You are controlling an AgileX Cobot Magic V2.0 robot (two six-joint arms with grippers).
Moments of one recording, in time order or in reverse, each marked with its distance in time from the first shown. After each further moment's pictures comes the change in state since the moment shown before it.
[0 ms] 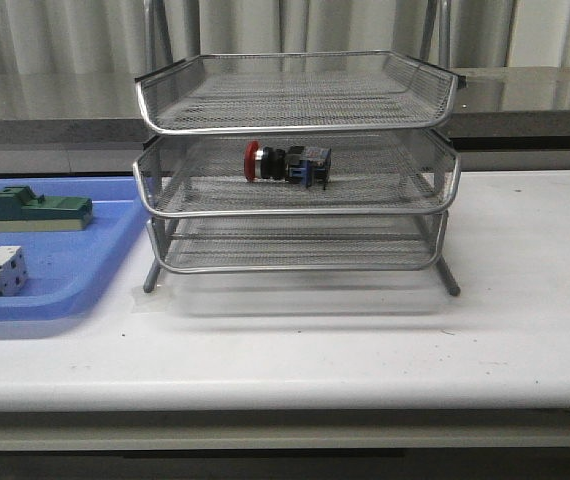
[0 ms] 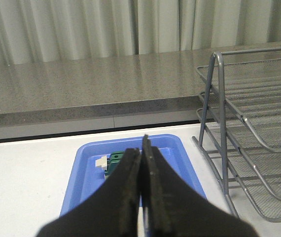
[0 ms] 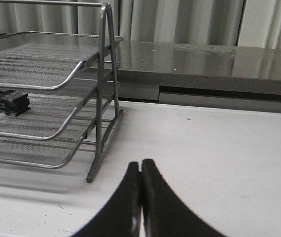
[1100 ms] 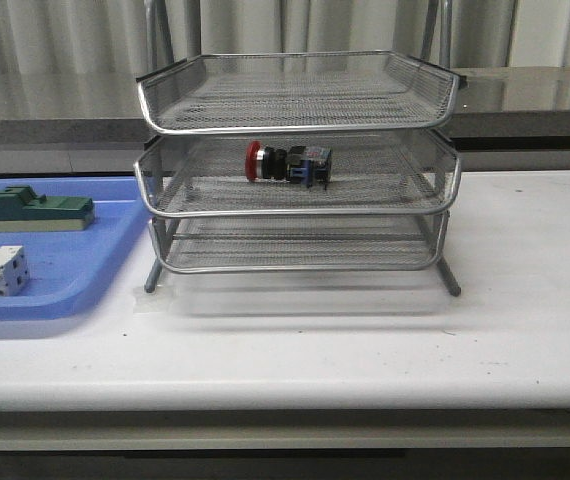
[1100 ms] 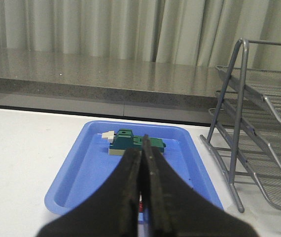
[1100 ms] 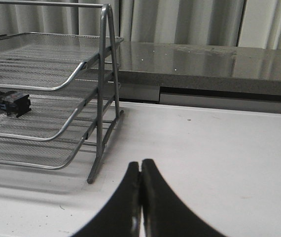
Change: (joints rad) left arm 0.000 -0.369 0.398 0.611 -0.140 -0.781; right arm 0.000 0.000 0.000 0.000 -0.002 0.002
